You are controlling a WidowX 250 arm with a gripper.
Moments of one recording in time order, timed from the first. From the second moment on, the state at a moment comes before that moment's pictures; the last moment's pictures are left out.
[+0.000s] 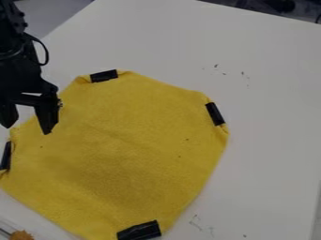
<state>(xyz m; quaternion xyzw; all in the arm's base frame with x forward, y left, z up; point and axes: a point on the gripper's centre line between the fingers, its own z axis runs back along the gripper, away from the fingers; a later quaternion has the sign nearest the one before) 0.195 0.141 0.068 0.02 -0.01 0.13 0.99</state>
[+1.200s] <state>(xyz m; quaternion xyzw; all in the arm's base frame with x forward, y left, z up) 0.361 0.155 0.057 0.02 -0.05 0.04 1.00</state>
